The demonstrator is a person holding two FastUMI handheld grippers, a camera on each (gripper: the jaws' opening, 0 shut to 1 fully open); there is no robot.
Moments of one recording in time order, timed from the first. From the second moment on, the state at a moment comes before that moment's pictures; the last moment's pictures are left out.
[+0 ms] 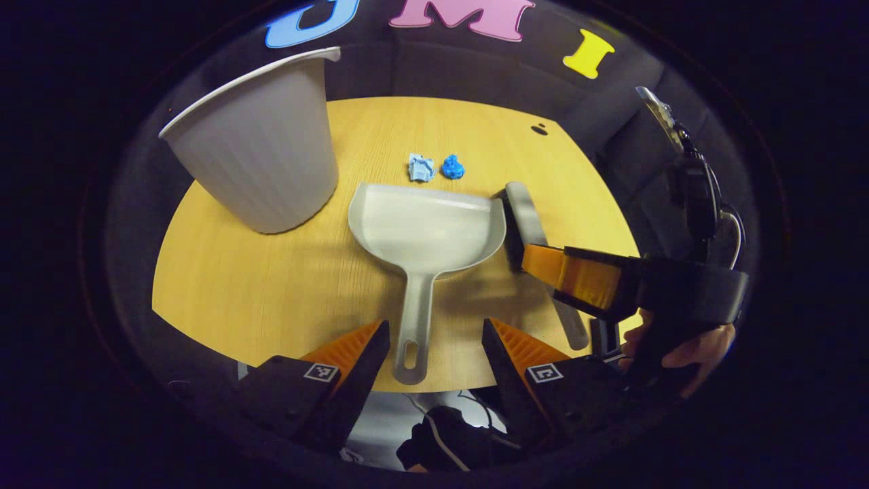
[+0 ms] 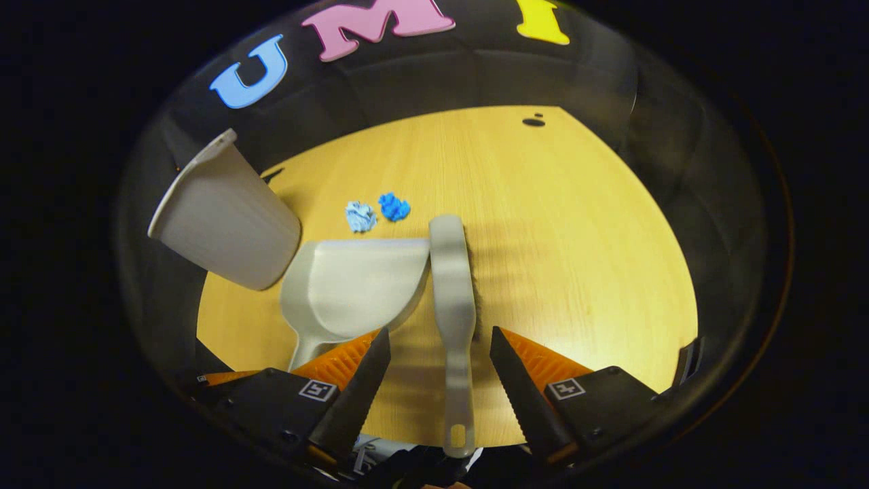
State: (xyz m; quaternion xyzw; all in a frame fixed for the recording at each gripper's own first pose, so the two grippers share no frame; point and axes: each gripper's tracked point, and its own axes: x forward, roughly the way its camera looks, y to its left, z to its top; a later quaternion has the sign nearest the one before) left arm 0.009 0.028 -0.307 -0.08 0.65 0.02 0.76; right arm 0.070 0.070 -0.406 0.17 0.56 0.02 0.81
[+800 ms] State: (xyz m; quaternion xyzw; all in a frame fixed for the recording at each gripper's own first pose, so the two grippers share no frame) left arm 0.063 0.042 -0.342 0.02 0.74 -0.04 0.68; right arm 0.071 0.076 -0.464 0.09 0.71 -0.02 0.70
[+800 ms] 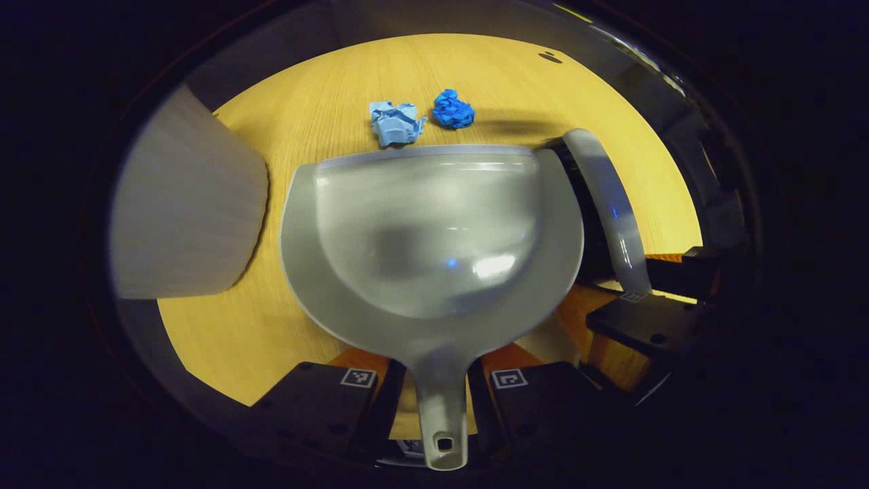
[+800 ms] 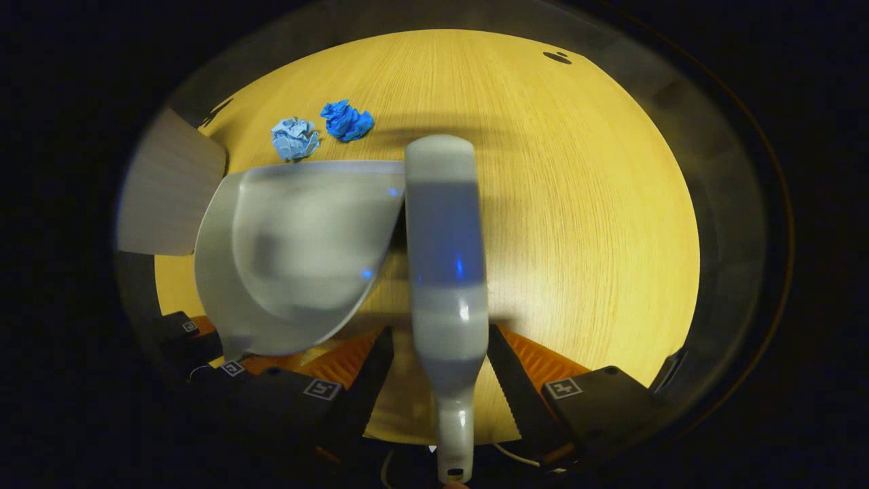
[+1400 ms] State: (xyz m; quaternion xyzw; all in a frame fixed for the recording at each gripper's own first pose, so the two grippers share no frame) left arm 0.065 0.048 -0.346 0.04 0.73 -0.08 0.67; right arm 0.058 0.076 -0.464 0.09 0.72 0.06 0.68
